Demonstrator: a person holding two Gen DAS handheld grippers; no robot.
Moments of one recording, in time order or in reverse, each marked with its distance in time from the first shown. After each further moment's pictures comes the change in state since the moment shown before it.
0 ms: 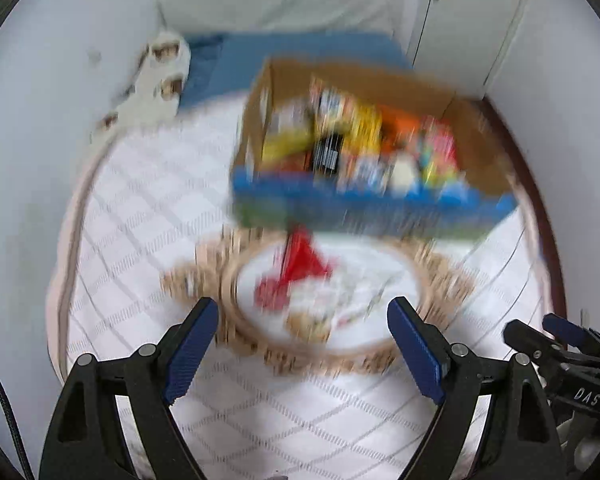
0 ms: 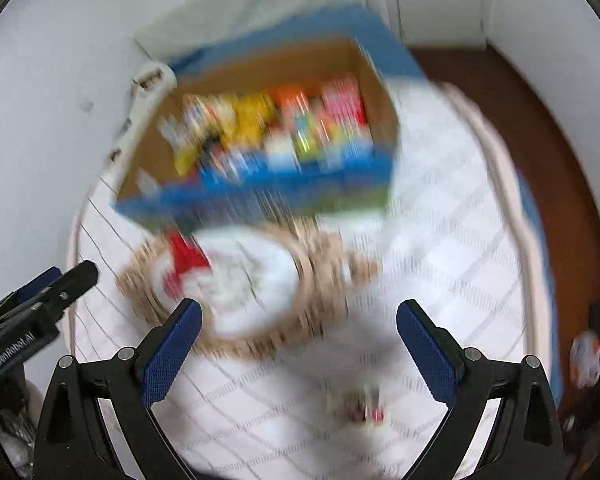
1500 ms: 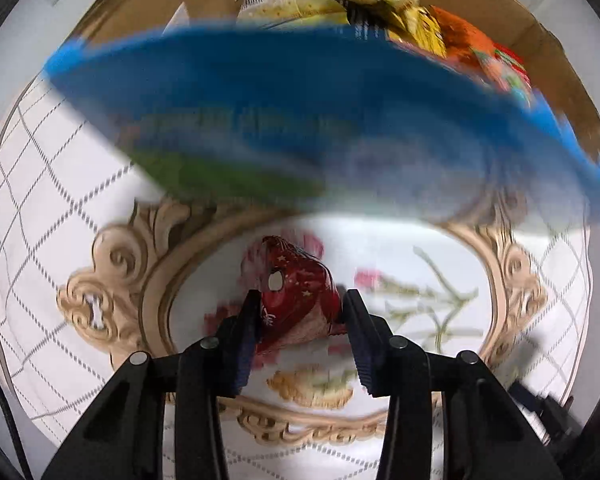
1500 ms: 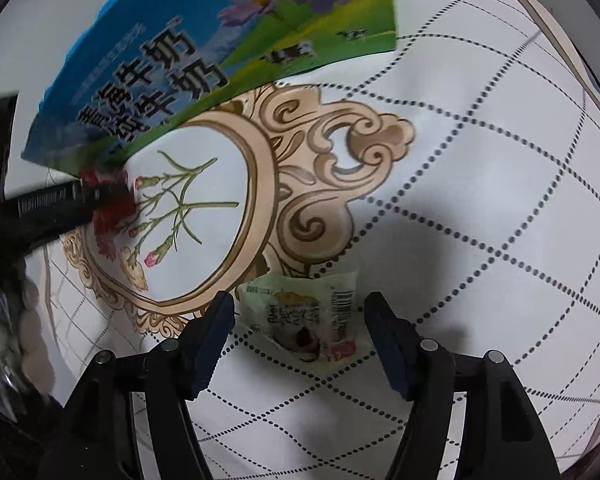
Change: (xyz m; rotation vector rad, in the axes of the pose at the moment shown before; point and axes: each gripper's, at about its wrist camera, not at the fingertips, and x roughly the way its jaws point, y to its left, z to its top) left arm 0.159 -0.013 0.028 -0.017 0.247 -0.048; right arm 0.108 -0.032 -0.014 0.097 0.140 0.091
